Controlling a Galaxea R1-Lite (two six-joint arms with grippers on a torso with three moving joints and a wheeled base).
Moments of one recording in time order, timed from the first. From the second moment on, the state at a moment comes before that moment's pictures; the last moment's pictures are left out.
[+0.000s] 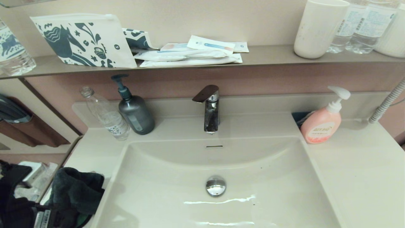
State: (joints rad) left arm 0.31 1.15 -0.42 0.05 -0.03 0.35; right arm 0.00 0.00 0.00 0.01 0.00 0.00
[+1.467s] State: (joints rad) left arm 0.37 1.52 -0.45 -0.27 -0.19 0.51; right arm 0.00 0.00 0.00 0.01 0.00 0.00
